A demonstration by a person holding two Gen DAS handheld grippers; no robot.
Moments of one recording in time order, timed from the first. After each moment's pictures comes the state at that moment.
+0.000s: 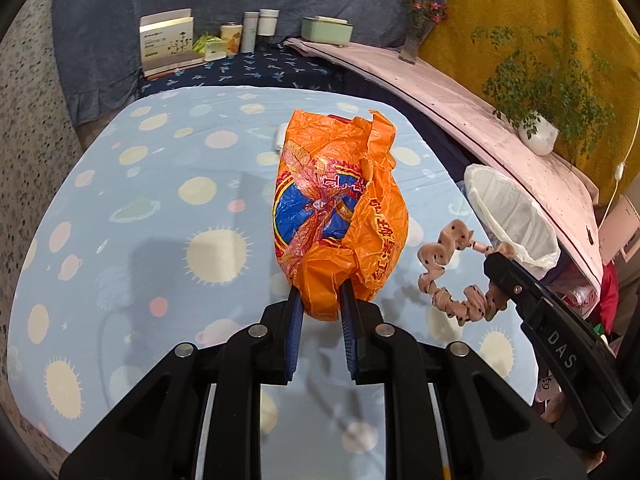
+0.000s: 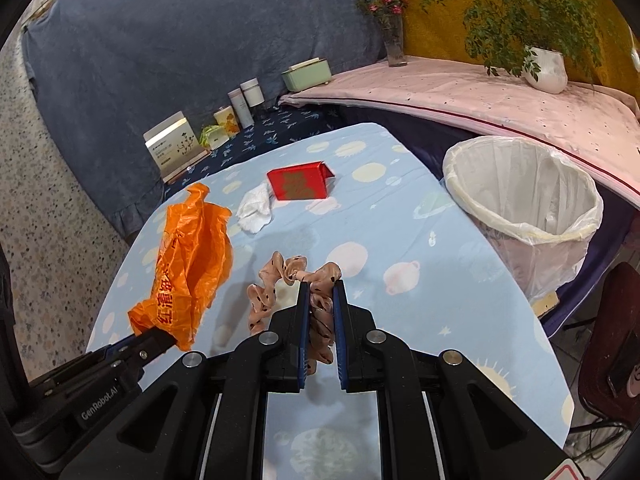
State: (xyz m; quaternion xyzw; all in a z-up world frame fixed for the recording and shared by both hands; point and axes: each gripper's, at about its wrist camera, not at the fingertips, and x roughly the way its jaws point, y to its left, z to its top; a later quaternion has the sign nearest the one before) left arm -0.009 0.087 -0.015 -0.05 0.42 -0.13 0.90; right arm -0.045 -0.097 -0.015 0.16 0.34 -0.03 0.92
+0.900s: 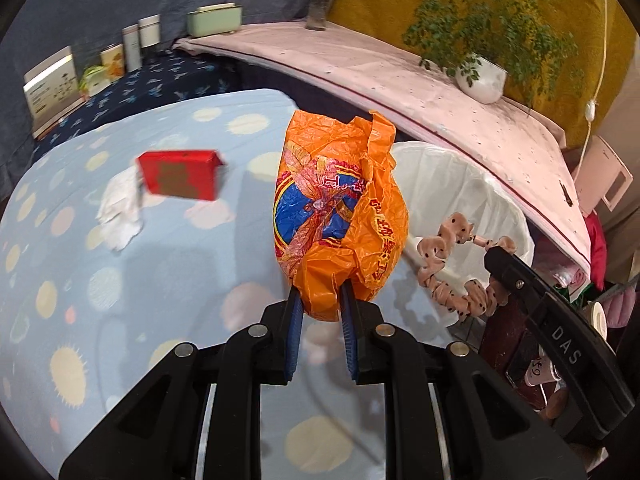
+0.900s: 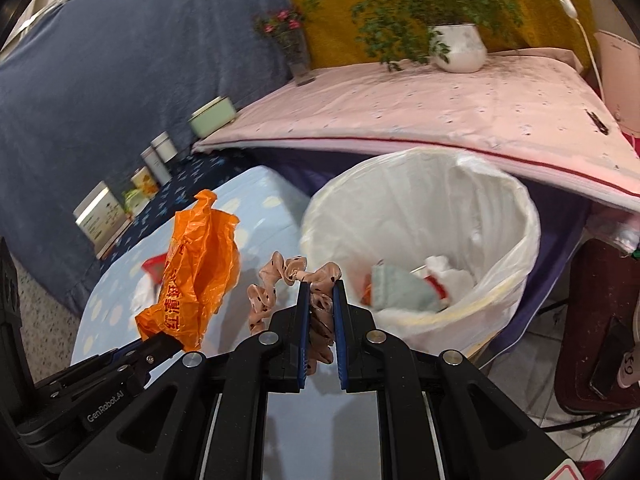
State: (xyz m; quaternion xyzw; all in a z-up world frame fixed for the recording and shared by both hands) left arm 0.077 -0.087 -0.023 0.04 0.44 -0.25 0.86; right arm -0.010 -0.260 -0.028 0.24 0.31 -0.14 0.91
